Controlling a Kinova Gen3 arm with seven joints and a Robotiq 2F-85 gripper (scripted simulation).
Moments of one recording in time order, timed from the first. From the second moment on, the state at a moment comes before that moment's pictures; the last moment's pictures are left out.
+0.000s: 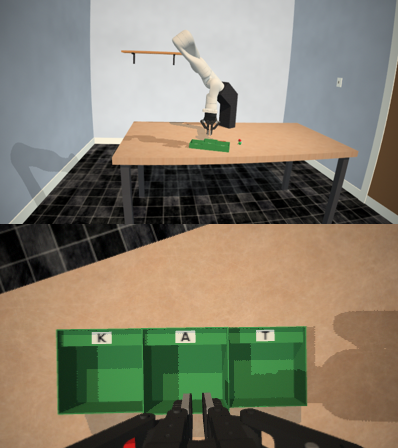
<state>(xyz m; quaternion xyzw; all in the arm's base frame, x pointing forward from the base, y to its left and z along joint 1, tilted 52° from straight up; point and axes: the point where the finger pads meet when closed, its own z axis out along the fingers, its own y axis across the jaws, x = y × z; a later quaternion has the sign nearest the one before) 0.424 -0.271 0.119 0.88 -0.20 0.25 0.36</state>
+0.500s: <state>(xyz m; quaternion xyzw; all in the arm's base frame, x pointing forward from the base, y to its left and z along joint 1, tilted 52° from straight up) 0.438 -0.276 0.103 0.88 -0.19 0.26 0.35</state>
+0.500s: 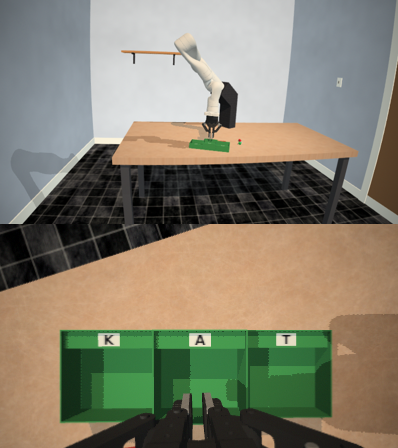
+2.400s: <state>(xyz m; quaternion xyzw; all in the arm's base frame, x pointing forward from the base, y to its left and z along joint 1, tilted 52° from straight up) 0.448 -0.307 0.076 0.88 -0.20 0.25 0.36</state>
